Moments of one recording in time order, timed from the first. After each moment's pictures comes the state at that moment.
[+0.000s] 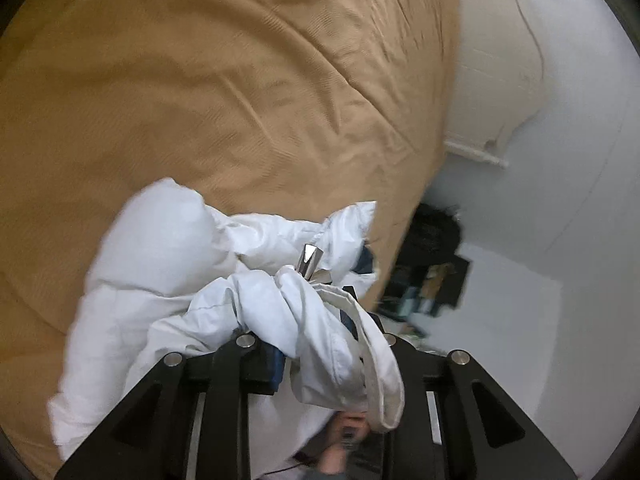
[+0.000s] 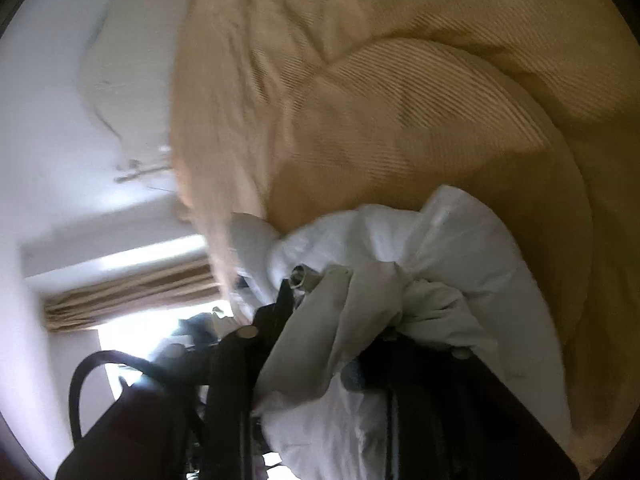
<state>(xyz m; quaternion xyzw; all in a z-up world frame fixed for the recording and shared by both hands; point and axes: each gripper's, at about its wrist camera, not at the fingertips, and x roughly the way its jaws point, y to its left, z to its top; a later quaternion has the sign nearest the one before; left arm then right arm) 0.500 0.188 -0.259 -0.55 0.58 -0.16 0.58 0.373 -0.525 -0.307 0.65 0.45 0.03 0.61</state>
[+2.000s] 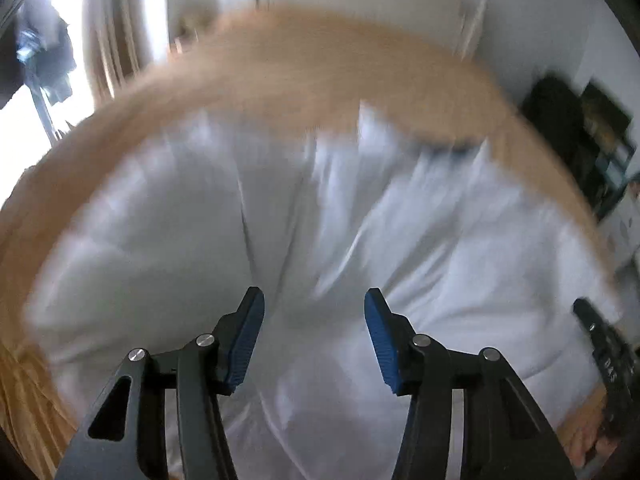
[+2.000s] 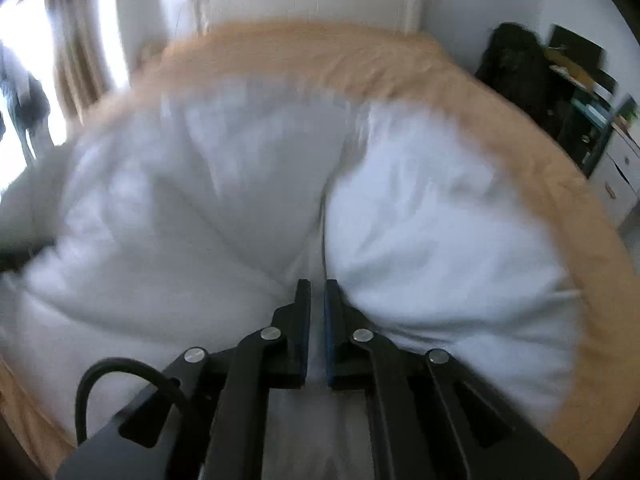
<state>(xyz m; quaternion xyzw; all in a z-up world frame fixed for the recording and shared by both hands) 0.326 0.001 -0.176 -0.05 0.43 -0.05 0.90 0.278 -0.335 -0.239 0.05 0.41 -0.04 0.91</state>
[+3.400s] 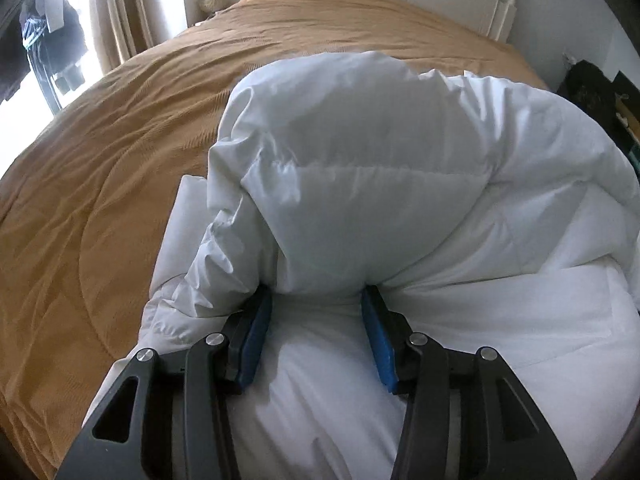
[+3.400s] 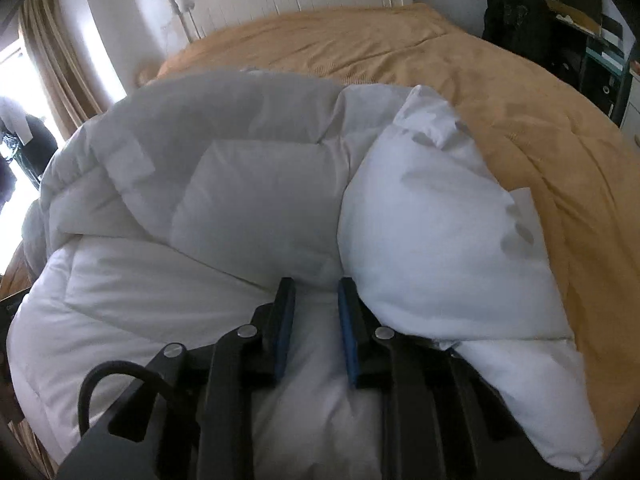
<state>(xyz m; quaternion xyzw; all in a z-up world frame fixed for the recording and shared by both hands) 0.398 0.064 -0.274 -0.02 0.49 -0.01 0.87 0.333 -0.385 -0.308 0.11 0.46 -0.01 0.88</state>
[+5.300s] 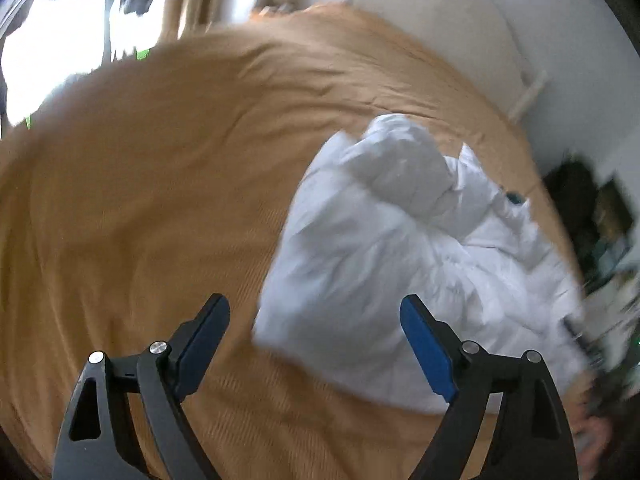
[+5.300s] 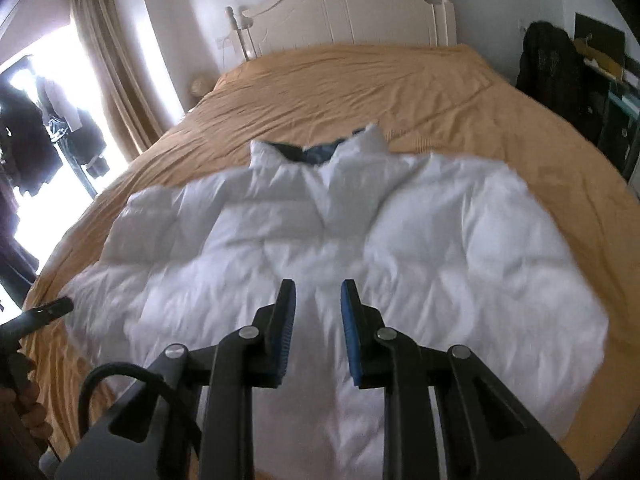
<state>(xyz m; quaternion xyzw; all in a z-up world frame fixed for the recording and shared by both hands) 0.235 0.196 -0.208 -0.24 0.47 -0.02 0.85 0.252 -0.289 -0.226 0.10 0.41 0.05 0.91</state>
